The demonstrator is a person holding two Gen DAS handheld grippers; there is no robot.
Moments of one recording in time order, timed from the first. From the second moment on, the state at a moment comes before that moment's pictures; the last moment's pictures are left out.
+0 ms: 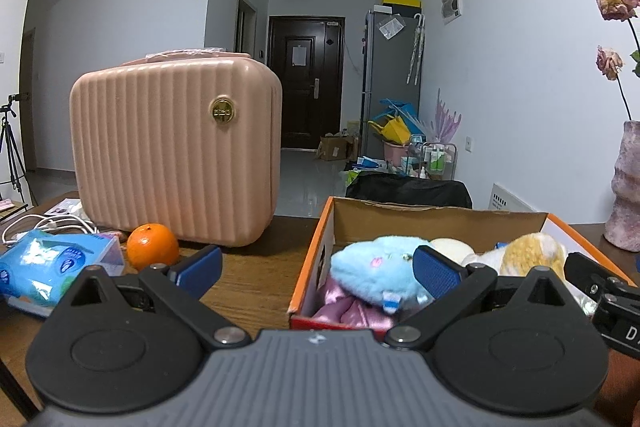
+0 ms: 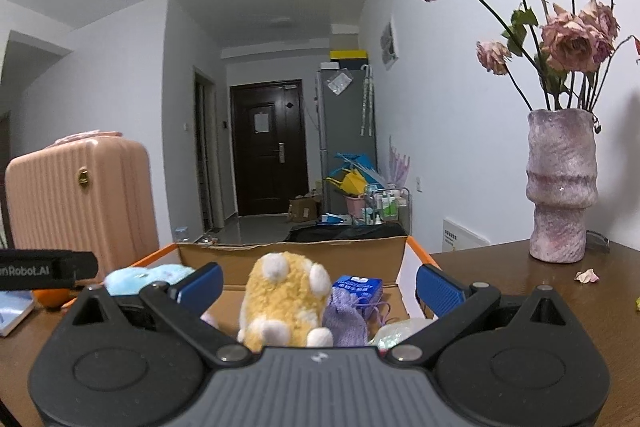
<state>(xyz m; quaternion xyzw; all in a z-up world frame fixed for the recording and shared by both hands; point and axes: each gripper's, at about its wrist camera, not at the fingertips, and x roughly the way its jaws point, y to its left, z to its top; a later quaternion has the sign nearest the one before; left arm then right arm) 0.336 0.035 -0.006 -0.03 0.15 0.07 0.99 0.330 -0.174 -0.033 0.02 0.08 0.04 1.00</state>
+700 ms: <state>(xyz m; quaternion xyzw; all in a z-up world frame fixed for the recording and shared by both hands) 0.257 0.045 -0.013 -0.03 0.18 0.08 0.98 0.243 -0.189 -0.034 -0.01 0.09 0.08 0.99</state>
